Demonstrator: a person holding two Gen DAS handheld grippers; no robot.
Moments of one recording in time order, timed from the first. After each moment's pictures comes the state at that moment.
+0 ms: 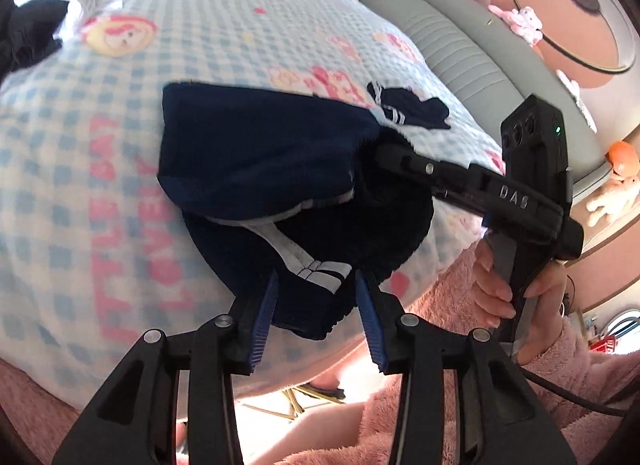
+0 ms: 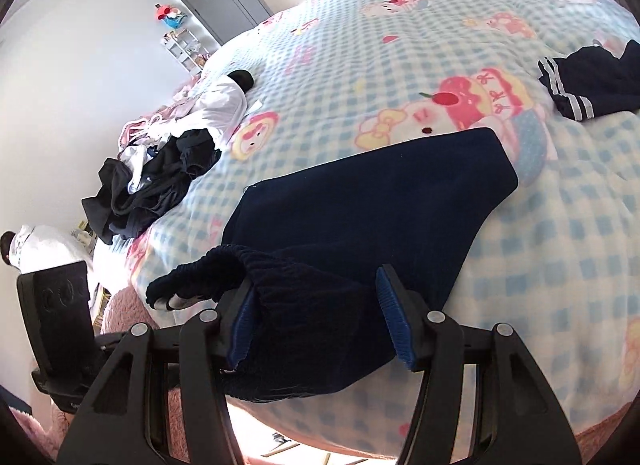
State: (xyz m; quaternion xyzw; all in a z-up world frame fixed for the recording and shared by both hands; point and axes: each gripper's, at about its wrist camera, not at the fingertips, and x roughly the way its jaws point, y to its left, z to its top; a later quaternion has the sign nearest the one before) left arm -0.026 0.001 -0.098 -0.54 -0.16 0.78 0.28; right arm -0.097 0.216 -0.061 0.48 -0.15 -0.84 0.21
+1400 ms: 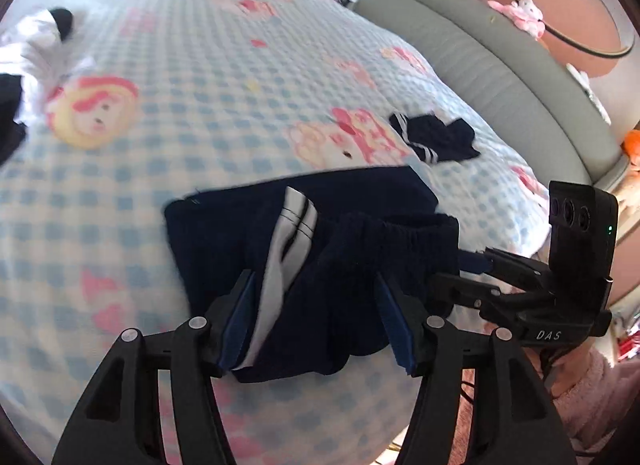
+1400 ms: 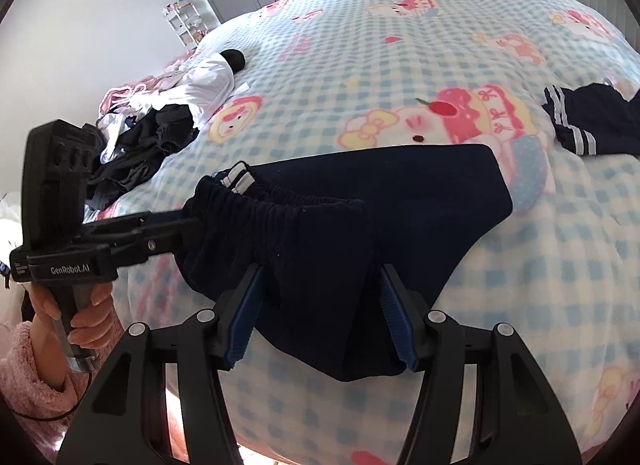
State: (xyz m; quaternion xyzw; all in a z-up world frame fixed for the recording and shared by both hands) left arm -0.132 -0.009 -0.096 -0.49 -0.12 0.82 0.28; right arm -0.107 0.217 -0.074 0.47 -0.08 -0.85 0.19
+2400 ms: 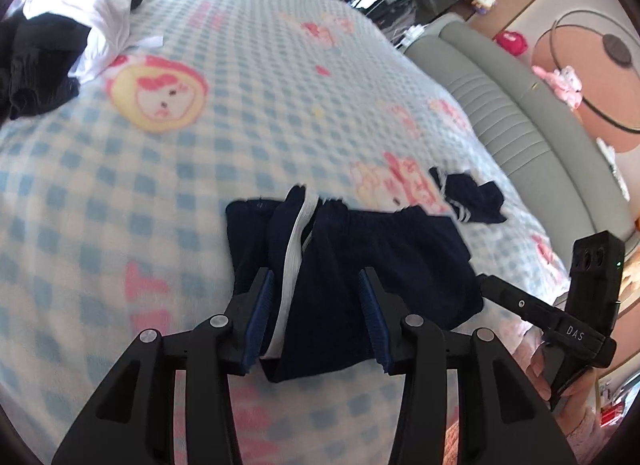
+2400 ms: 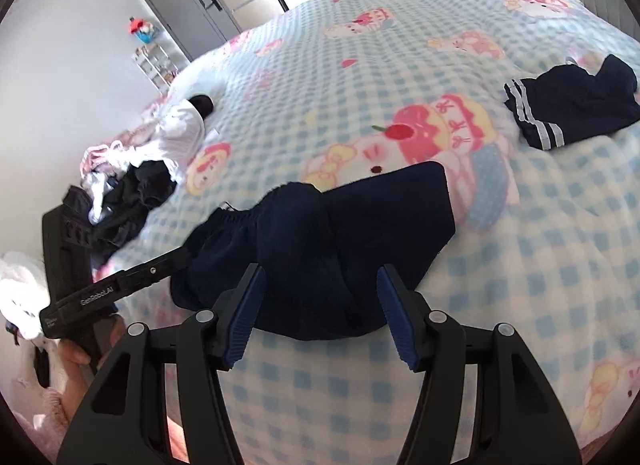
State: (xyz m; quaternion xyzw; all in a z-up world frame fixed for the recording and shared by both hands) left arm -0.135 -0.047 -0.110 -0.47 -0.20 0.84 0.19; right arm -0.136 0.233 -0.074 0.48 -0.11 -0.86 0.13
